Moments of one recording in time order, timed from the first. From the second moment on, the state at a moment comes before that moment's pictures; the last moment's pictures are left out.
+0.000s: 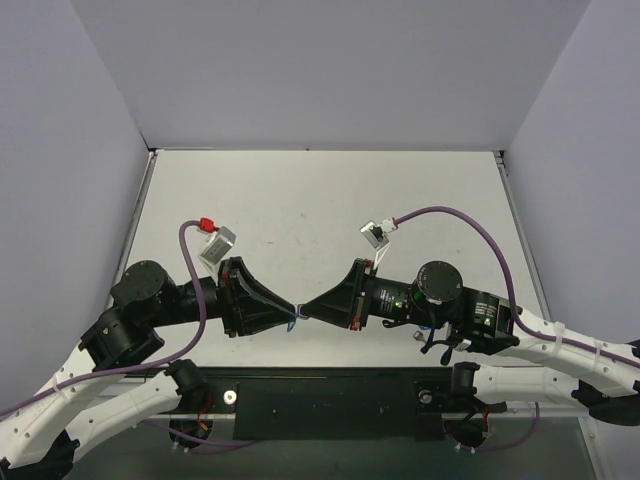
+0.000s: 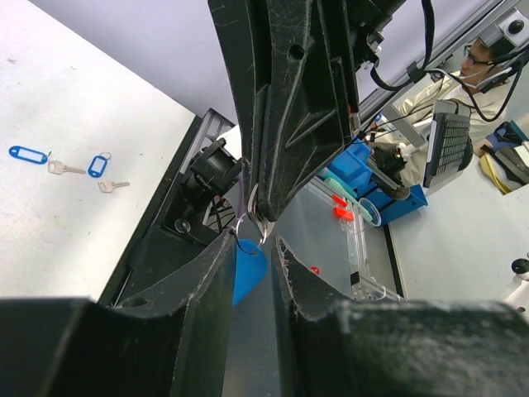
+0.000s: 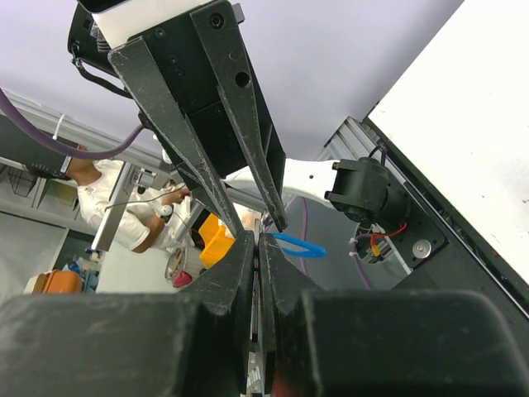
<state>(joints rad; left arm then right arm) -0.88 0.63 0.97 -0.32 0.54 -0.70 1.25 0.91 1.02 -0.13 -0.07 0.96</state>
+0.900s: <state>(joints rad) -0.88 0.63 0.97 -0.27 0.56 -0.72 1.25 0.91 1.03 -0.14 -0.07 0.96</state>
